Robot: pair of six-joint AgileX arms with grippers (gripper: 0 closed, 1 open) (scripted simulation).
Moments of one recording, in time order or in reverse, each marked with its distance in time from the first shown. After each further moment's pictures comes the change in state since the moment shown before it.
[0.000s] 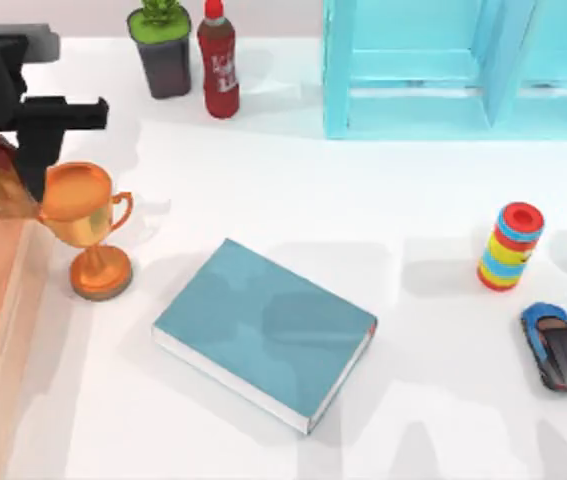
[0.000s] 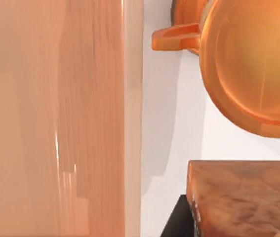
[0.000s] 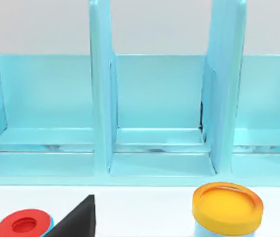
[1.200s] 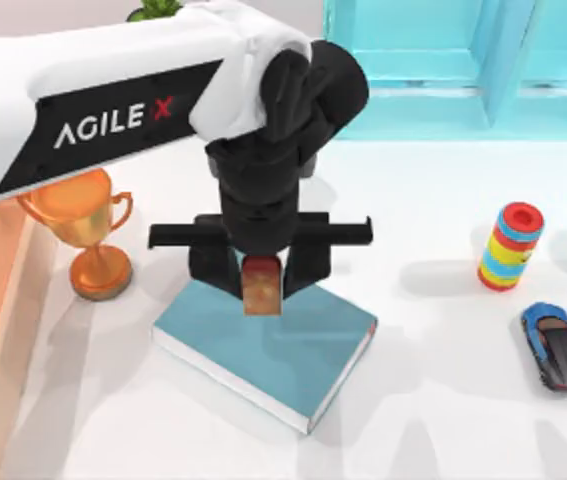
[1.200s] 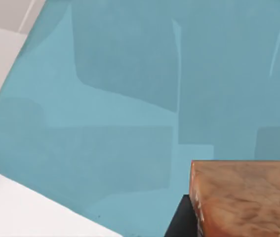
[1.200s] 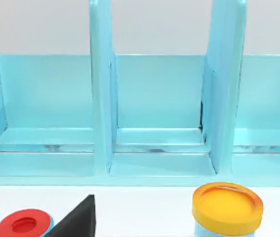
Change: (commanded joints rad) left arm -0.525 0.234 -0.046 0.255 -0.017 -0.511; right arm 0.000 0.000 0.000 0.000 0.000 0.000
